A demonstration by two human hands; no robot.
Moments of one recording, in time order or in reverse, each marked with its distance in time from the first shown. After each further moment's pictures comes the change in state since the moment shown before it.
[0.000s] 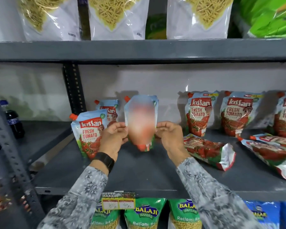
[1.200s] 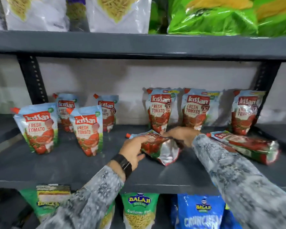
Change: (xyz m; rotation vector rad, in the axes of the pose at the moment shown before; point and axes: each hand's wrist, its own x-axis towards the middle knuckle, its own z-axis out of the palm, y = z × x) left_hand -0.093 -0.048 0.228 -0.132 -0.081 -0.516; right_hand 0.067 -0.013 -0.231 -0.532 -0.319 0.548
